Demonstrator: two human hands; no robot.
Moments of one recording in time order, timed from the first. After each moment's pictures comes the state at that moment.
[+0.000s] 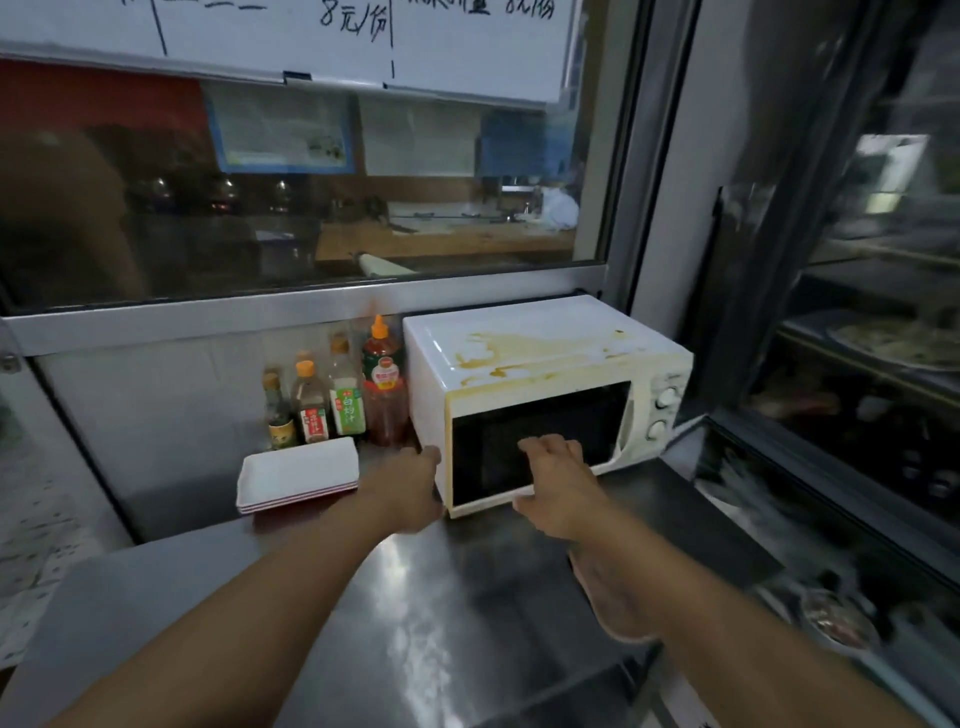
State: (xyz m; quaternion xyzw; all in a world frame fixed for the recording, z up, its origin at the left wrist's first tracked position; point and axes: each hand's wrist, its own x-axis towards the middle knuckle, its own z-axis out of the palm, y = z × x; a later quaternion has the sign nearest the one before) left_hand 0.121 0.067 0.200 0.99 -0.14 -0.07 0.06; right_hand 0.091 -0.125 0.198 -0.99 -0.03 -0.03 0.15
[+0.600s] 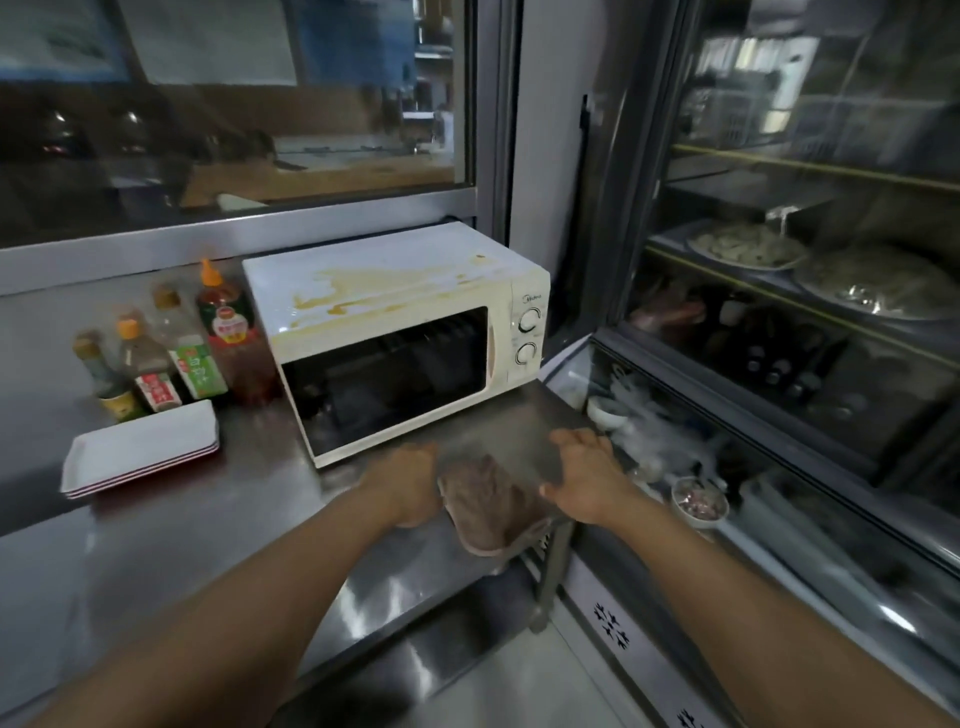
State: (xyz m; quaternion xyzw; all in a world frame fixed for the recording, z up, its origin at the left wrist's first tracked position) left_hand 0.081 -0.112 0.138 0.97 -0.22 -0.12 0.06; right_hand 0.010 -0.319 0.141 -0.97 0.13 0.04 0.18
